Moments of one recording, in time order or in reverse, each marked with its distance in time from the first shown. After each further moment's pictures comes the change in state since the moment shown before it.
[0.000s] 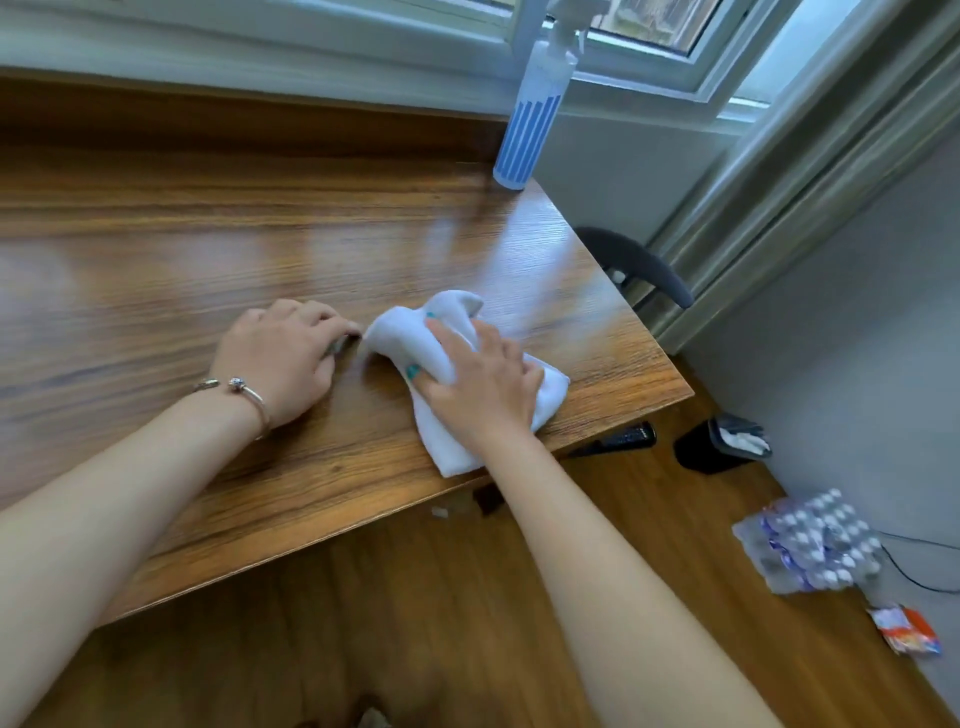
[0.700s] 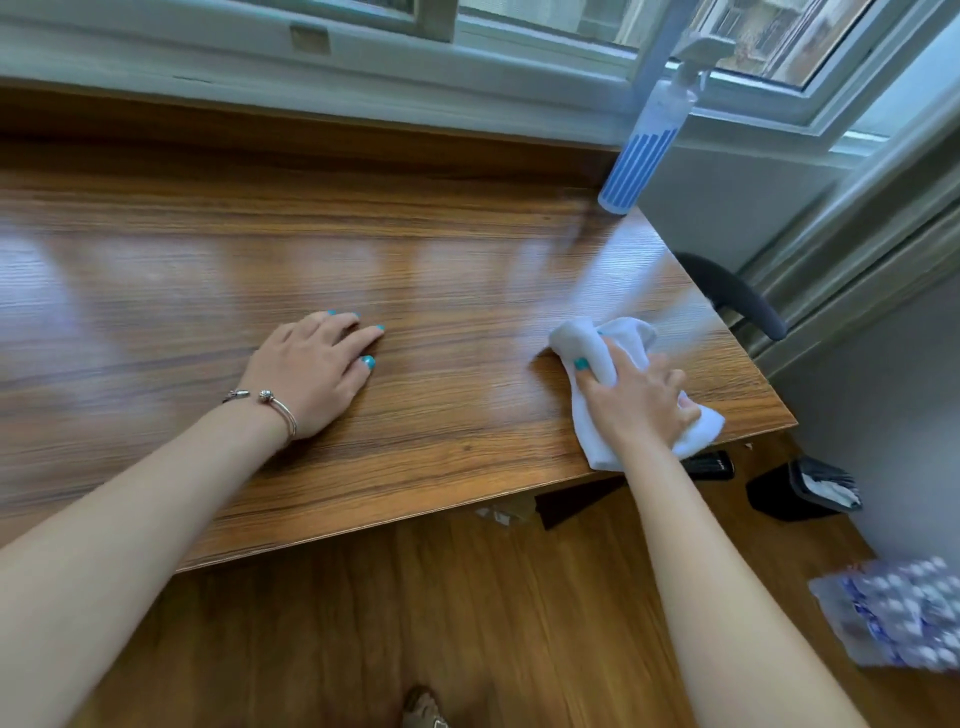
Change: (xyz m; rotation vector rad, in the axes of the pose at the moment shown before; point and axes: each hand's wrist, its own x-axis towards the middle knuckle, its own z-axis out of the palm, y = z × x) left_hand -0.082 -0.083 -0.022 0.073 -0.090 -0.157; right_hand -0.006 0.015 -0.001 -0.114 0.060 0.347
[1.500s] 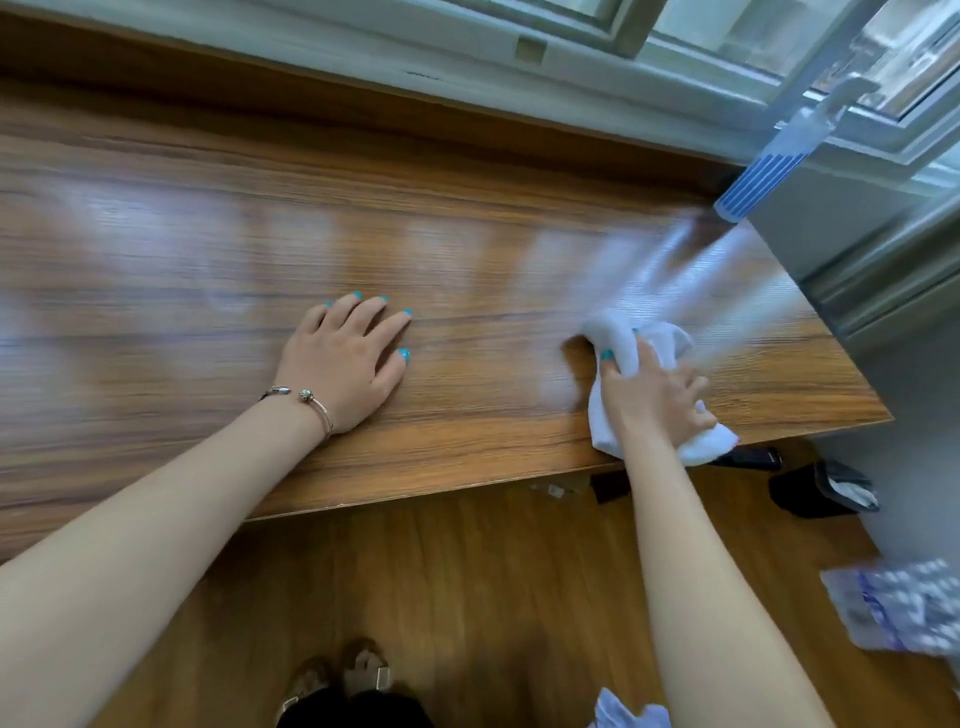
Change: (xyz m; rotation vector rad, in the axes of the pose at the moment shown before) left_hand -0.120 -0.171 -0.019 -0.046 0.058 -0.041; right_hand -0.144 -0.174 0.002 -0.021 0.025 0.173
